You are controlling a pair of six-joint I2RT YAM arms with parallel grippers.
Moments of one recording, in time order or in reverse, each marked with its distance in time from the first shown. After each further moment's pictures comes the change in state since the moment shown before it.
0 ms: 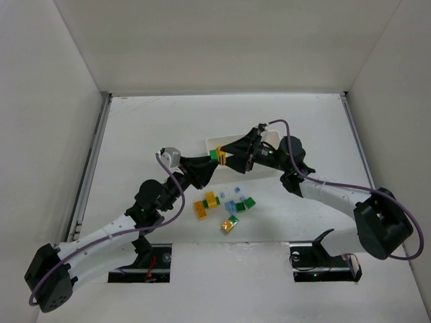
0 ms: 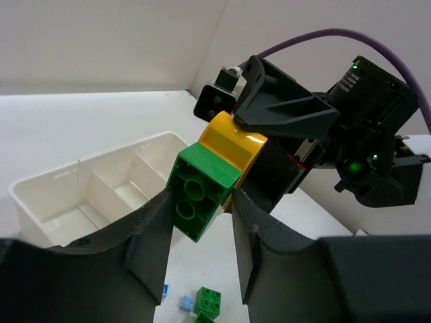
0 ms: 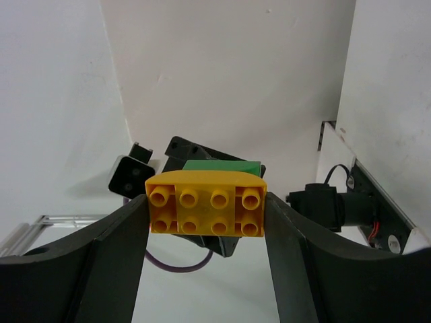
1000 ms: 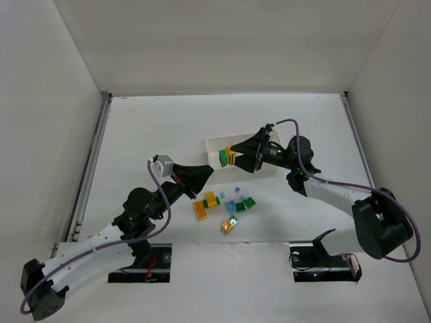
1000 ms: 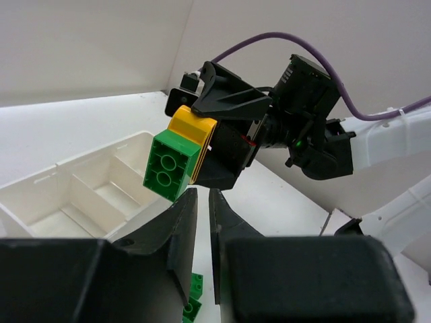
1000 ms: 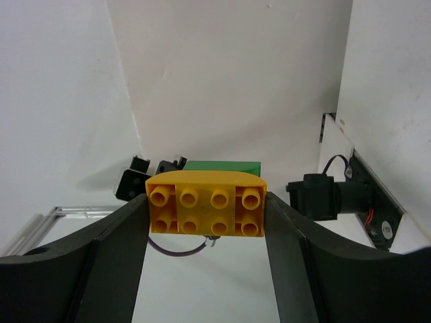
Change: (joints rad) left arm -0.065 -0.208 0.009 -0.186 0.033 0.037; right arm -0.106 0.003 -0.056 0.086 -0.128 0.048
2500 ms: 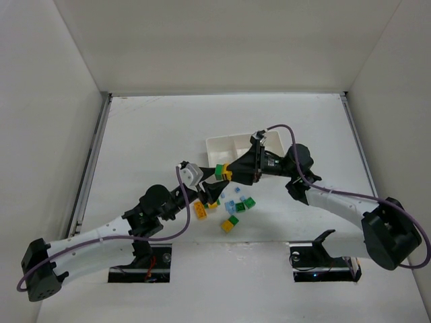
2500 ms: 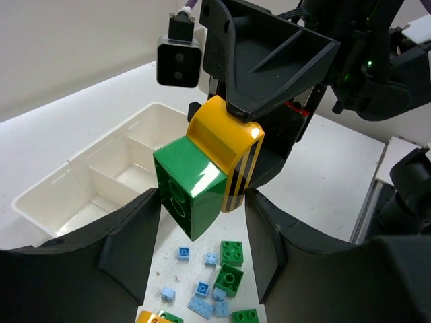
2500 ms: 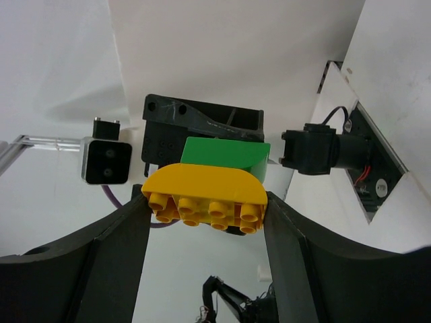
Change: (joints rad) left arm -0.148 0.150 0.060 -0.048 -0.052 0.293; right arm 0.103 -0.095 -0.043 -0.008 -0.087 -0.094
